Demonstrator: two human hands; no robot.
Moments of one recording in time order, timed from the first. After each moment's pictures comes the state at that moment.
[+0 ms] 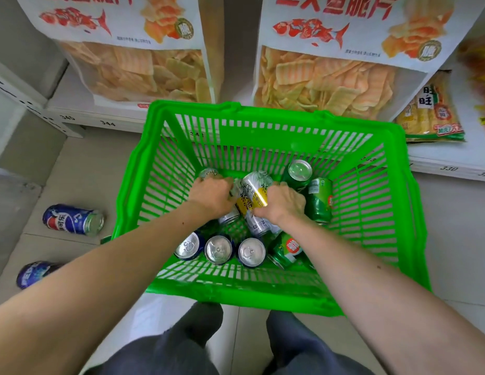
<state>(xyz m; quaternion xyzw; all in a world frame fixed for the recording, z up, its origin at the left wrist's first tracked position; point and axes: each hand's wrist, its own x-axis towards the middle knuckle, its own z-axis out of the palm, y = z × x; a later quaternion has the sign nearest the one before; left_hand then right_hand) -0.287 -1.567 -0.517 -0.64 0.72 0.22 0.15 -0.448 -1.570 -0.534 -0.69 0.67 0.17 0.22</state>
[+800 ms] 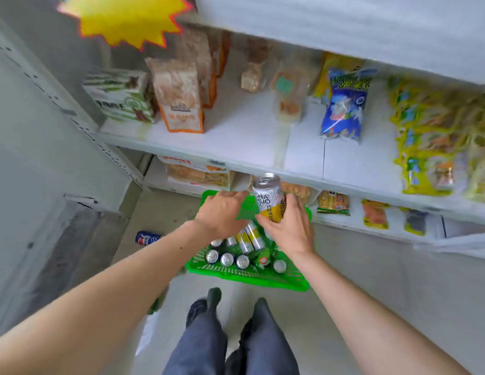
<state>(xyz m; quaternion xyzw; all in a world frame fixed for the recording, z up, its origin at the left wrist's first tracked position) -0.279 -1.521 -0.025 -0.61 0.75 0.25 0.06 -0.448 -1.506 -0.036 -0.62 0.72 -0.15 0.28</state>
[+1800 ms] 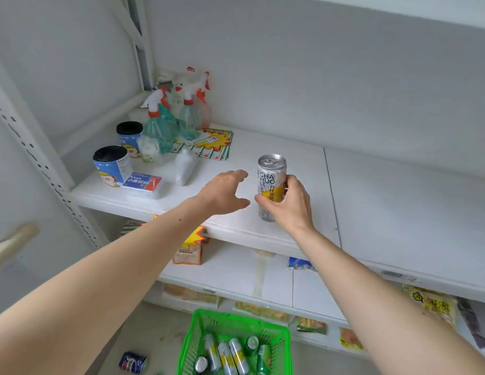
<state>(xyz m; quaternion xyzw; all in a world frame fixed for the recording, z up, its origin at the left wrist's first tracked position) -0.246 -1.701 0.350 -0.62 0.75 0.18 -0.16 -0.416 -1.695 0.333 -0.64 0.65 -0.36 0.21</state>
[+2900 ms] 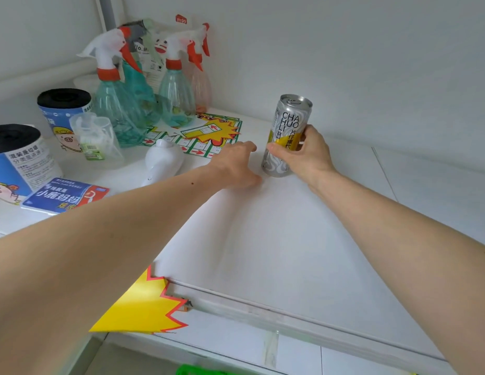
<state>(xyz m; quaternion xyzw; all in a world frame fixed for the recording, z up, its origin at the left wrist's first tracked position) -0.226 -1.904 0.262 -0.66 0.71 0.16 -0.17 -0.378 -1.937 0.269 -0.64 0.60 -0.41 0.26</state>
